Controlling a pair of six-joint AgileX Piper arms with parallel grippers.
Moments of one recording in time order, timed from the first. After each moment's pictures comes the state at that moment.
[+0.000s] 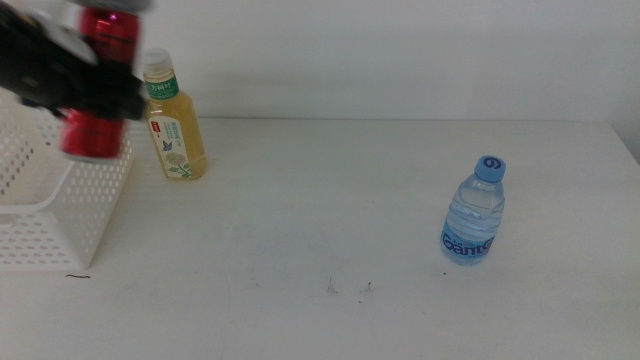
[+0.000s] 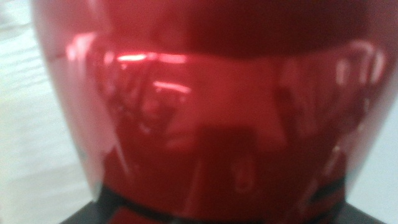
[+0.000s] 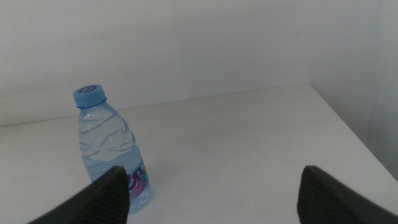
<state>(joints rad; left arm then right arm) -0.05 1.48 -1.33 -0.21 0.87 0.31 0.01 0.01 0.00 -0.05 0.20 0.19</state>
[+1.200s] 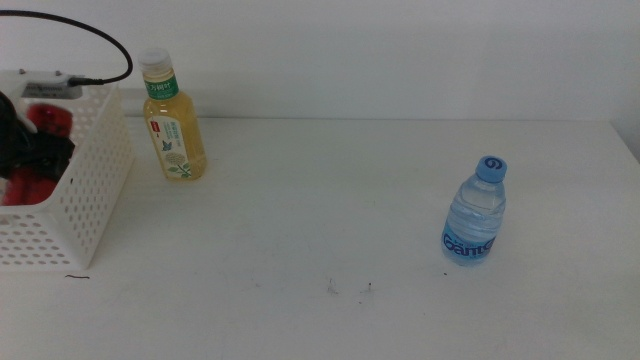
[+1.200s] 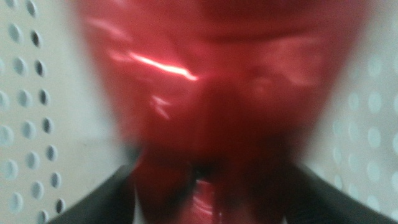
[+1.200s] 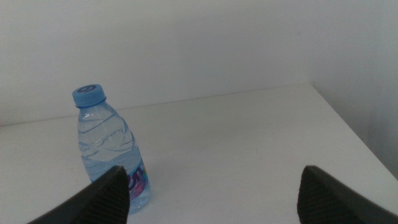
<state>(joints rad) 0.29 2.05 -1.63 -0.18 0.96 0.45 0.01 0.01 0.00 -0.05 0.20 0.19</state>
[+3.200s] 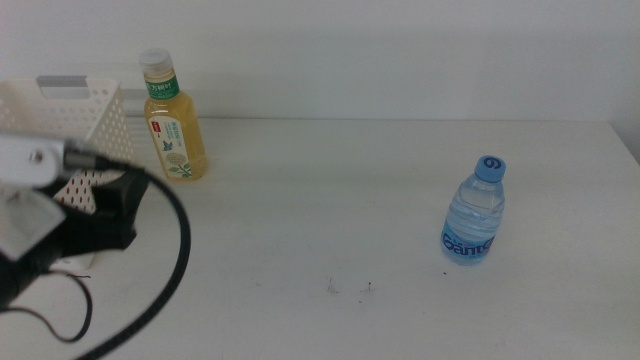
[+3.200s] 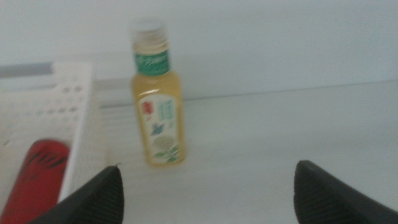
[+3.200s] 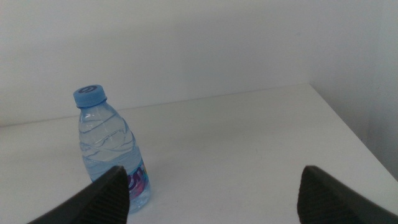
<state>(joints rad) -0.24 0.91 -0.38 -0.18 -0.19 0.10 0.01 0.01 0.00 -0.05 0.20 0.19</state>
